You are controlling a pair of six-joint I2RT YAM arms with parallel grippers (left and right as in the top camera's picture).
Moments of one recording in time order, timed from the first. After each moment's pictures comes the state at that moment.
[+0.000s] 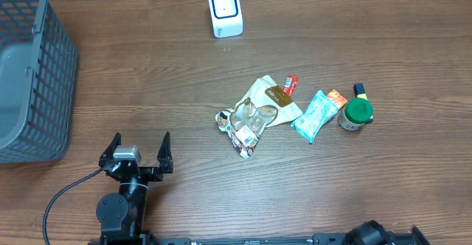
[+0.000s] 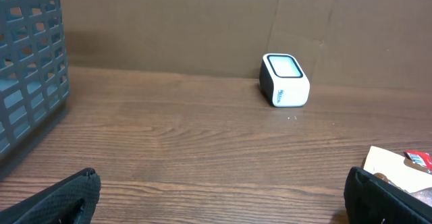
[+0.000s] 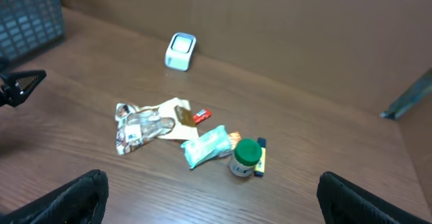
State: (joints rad) left arm 0.05 0.02 0.01 -0.07 0.09 -0.10; right arm 0.43 0.55 1.83 -1.64 0.13 -0.12
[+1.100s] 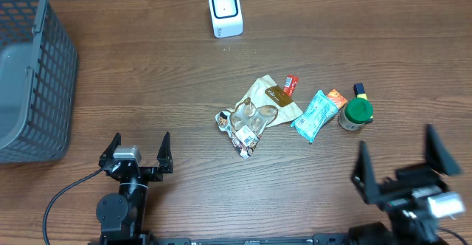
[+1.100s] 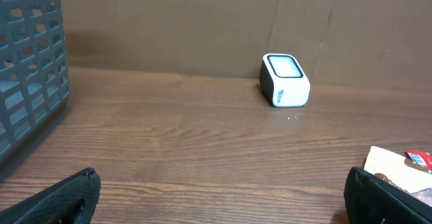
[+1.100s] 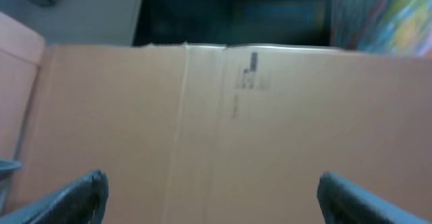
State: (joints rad) left arm 0.05 0.01 0.01 -0.07 0.09 -0.10; right arm 0.19 0.02 0.39 0.20 -0.10 -0.06
